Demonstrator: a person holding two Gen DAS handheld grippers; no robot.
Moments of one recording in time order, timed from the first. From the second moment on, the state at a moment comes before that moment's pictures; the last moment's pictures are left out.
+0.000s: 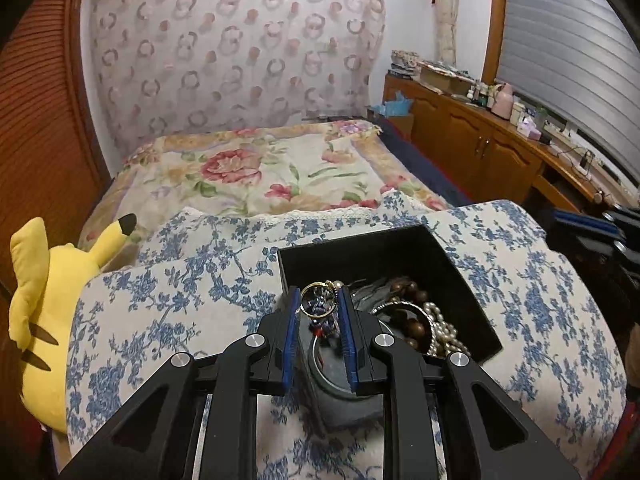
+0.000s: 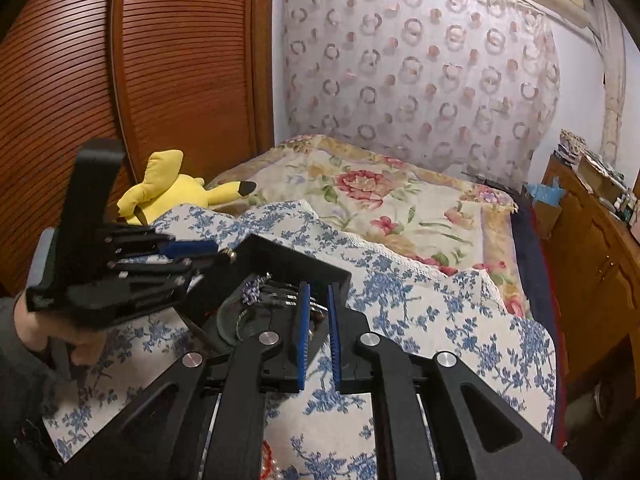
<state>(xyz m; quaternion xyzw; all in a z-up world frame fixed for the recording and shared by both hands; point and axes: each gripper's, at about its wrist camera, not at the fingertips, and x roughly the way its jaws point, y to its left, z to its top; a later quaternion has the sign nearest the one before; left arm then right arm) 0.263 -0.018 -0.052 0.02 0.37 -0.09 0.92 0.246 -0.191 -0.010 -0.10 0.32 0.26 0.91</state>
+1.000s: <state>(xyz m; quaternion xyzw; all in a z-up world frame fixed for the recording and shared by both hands) 0.178 0.013 -0.052 0.02 0.34 -0.10 0.93 0.174 -0.218 -0.071 -0.07 0.36 0.28 0.89</state>
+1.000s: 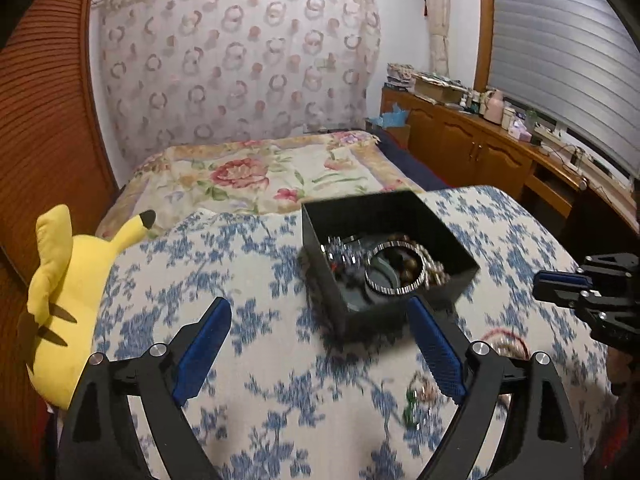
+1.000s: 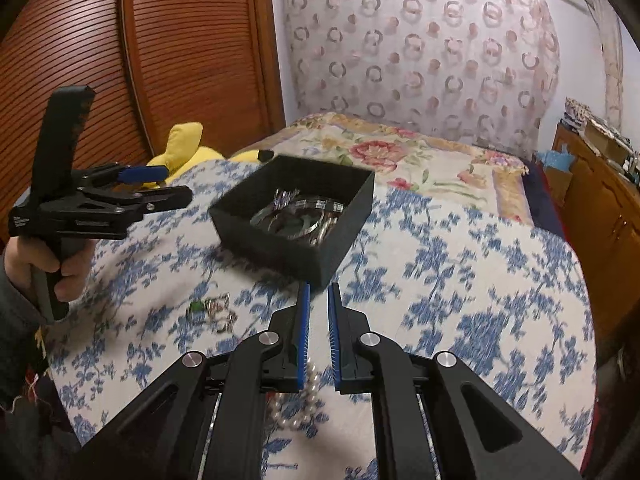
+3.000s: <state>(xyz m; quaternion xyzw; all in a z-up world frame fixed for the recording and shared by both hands) 0.148 -0.032 -0.094 0.03 0.40 -0.18 0.90 0.161 -0.200 -0.087 -0.07 0.37 0.30 0.88</state>
